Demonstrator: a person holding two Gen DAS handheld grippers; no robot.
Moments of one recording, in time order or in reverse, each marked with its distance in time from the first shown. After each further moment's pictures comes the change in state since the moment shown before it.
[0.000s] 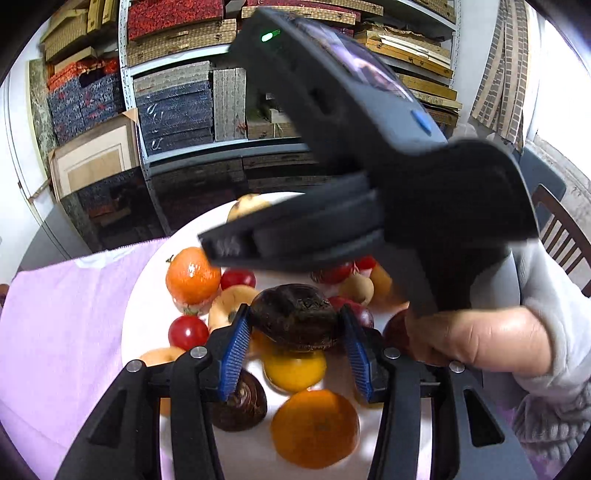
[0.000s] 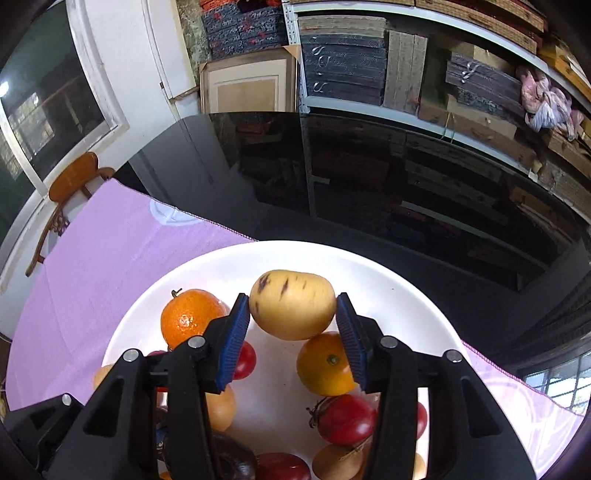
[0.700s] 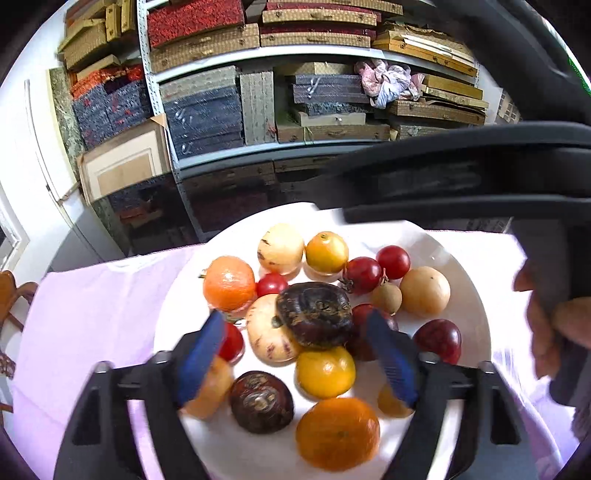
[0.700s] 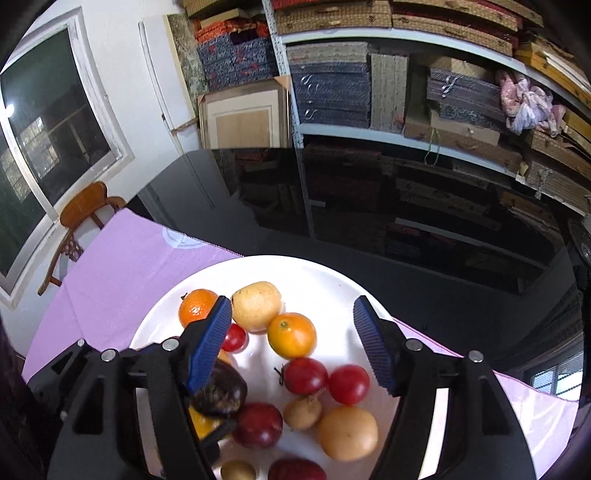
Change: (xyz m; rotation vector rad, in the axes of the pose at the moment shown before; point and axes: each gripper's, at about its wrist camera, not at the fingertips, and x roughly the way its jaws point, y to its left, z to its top) left arm -0.010 0.001 0.010 -0.017 -0.018 0.139; right arm -0.096 -0.028 -0.030 0.077 -0.153 0.022
